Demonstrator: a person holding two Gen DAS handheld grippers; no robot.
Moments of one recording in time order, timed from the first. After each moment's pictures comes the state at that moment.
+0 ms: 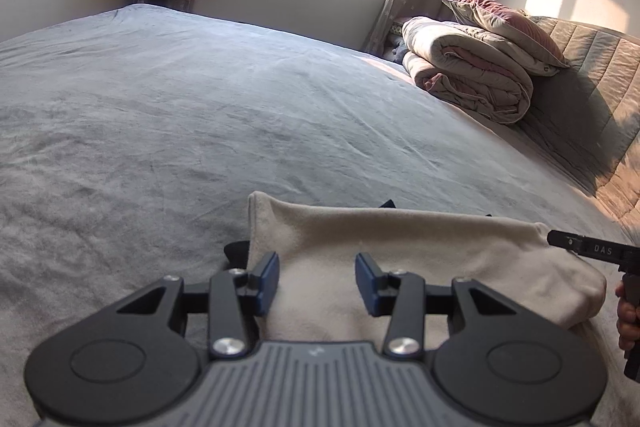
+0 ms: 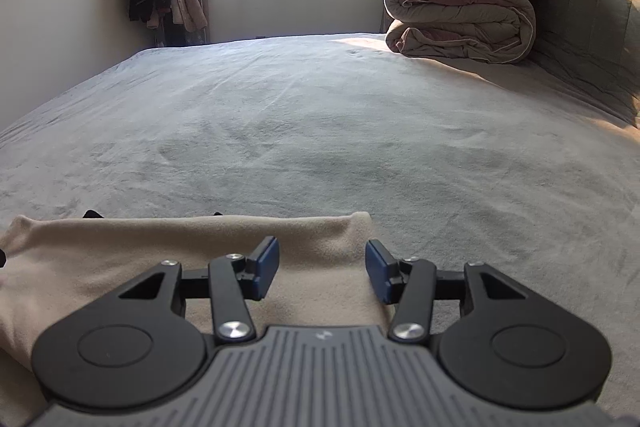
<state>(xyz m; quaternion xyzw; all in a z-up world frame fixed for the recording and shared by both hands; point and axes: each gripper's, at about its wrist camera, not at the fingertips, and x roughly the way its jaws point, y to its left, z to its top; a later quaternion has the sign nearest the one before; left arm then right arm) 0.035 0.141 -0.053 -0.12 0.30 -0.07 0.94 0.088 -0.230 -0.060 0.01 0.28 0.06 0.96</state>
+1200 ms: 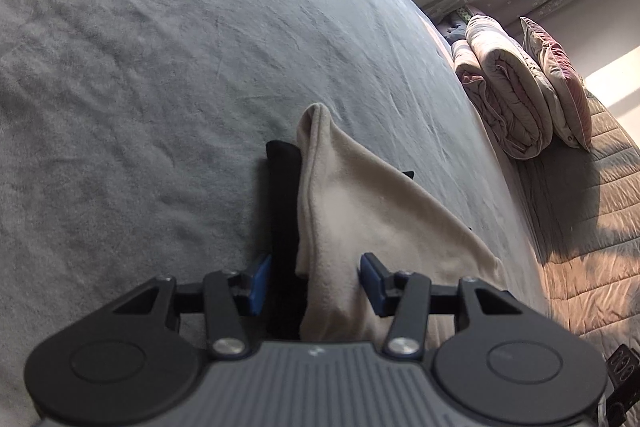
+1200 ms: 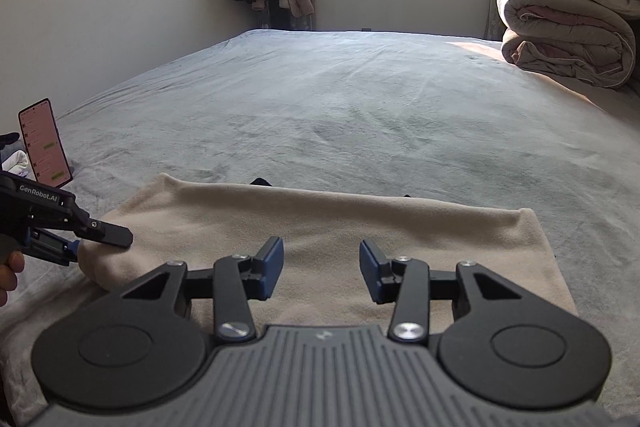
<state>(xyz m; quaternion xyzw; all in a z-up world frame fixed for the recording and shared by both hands) 0.047 0.180 -0.083 -0.36 0.43 -0.07 0.83 0.046 -0.151 -0.043 -0.01 0.28 0.20 0.94</state>
